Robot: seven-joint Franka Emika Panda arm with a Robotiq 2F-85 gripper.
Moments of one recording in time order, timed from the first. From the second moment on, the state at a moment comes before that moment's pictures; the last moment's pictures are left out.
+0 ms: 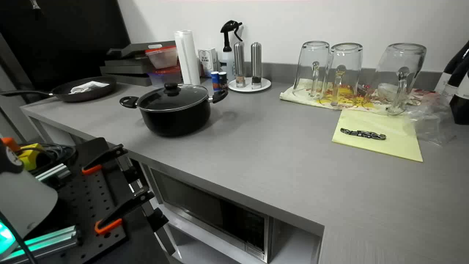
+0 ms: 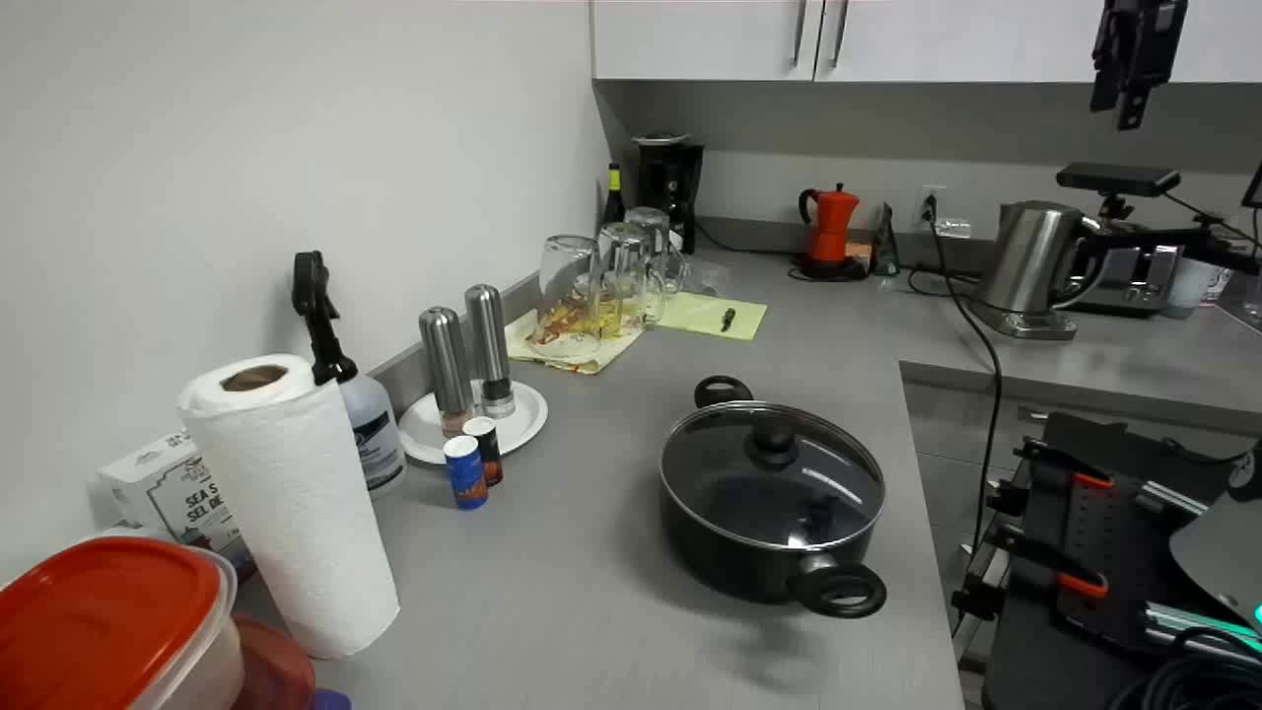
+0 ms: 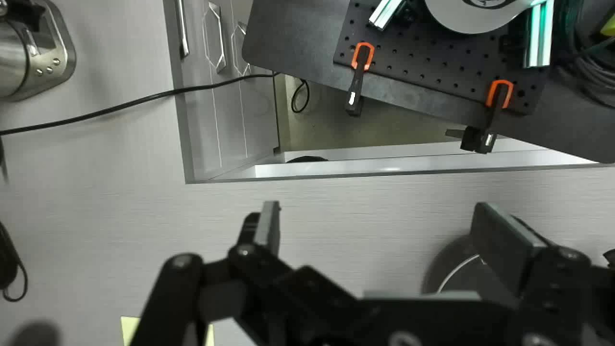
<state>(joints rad) 0.00 -0.88 0.01 -2.48 -0.26 1.50 -0.24</state>
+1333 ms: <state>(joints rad) 0.11 -0.76 -0.02 -2.52 -0.26 1.65 -0.25</state>
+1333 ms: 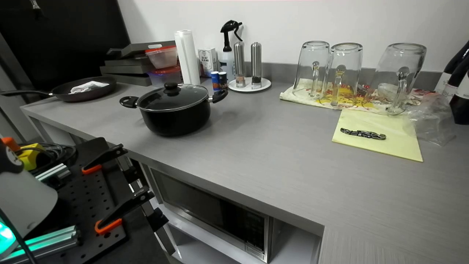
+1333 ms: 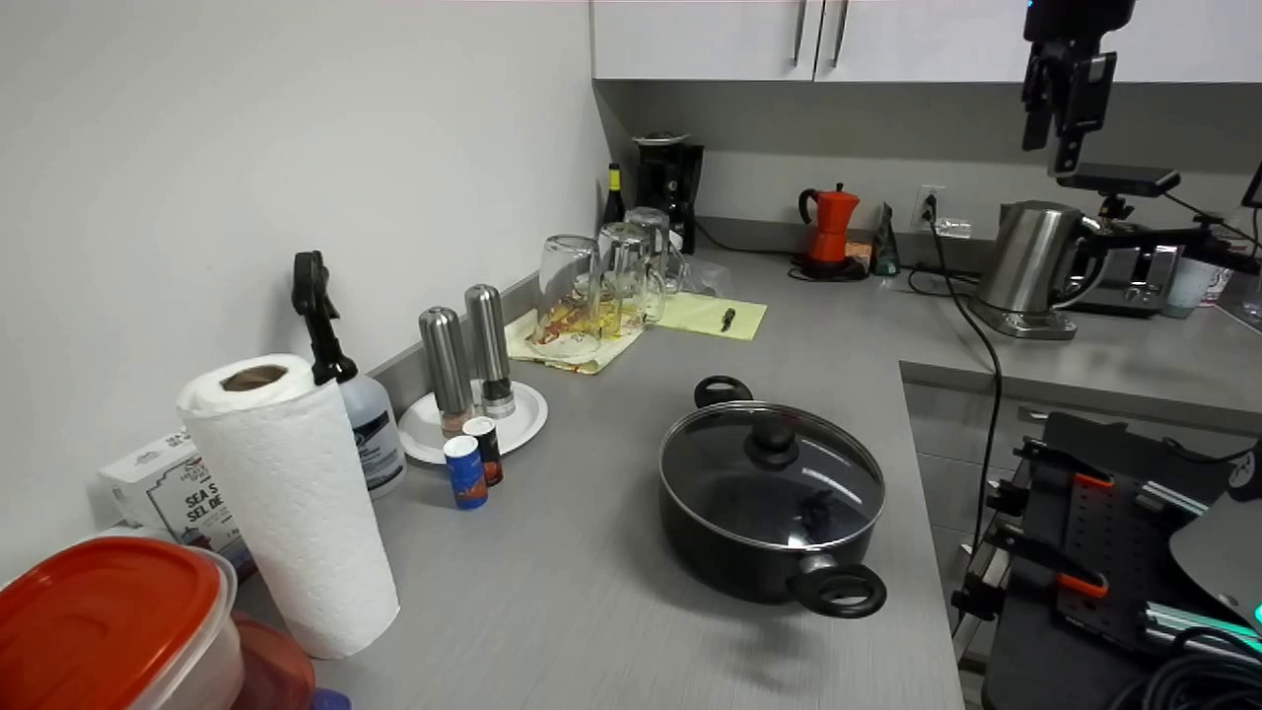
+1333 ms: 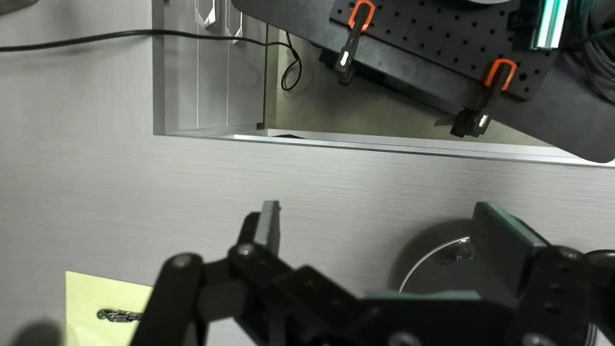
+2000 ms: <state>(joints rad) 0.23 -0.55 0.01 -2.52 -0.22 1.93 -0.39</state>
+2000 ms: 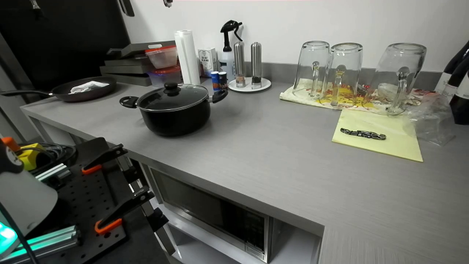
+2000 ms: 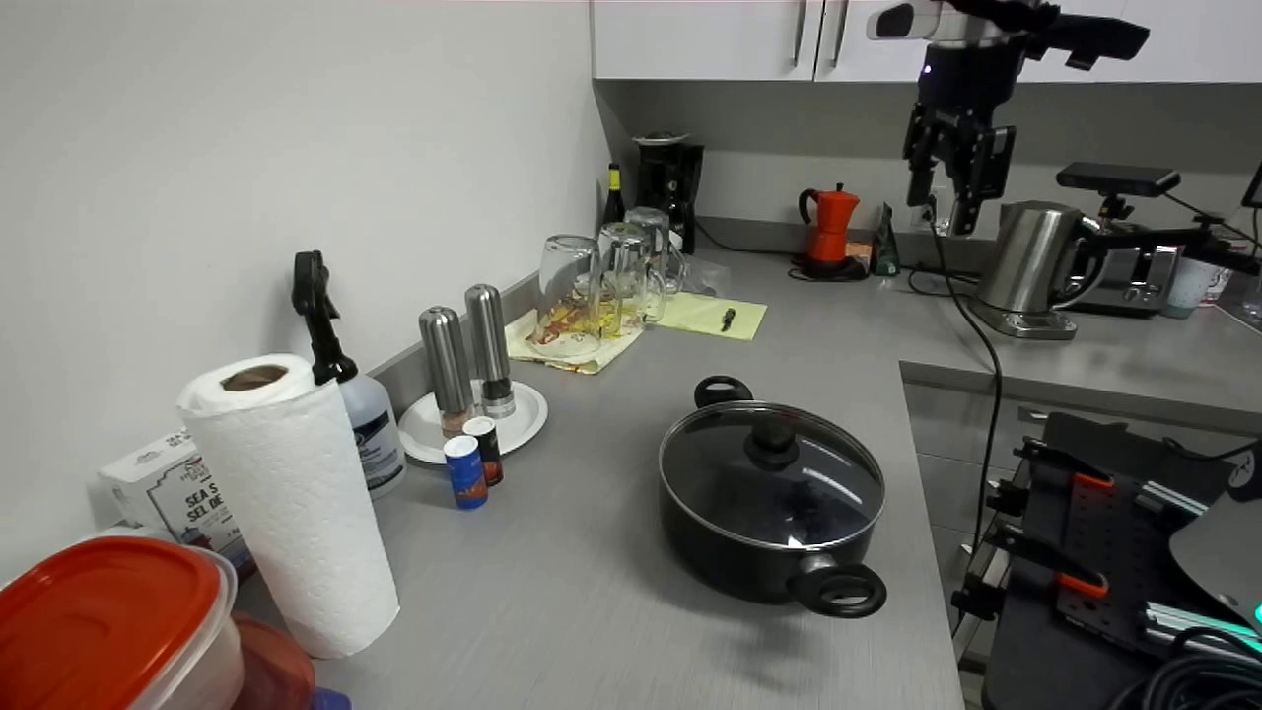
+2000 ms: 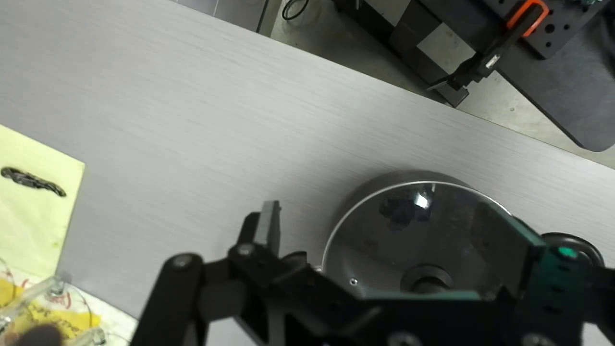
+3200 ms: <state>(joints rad) 0.31 -0.15 0.12 -2.46 -0.01 2.25 -0.63</state>
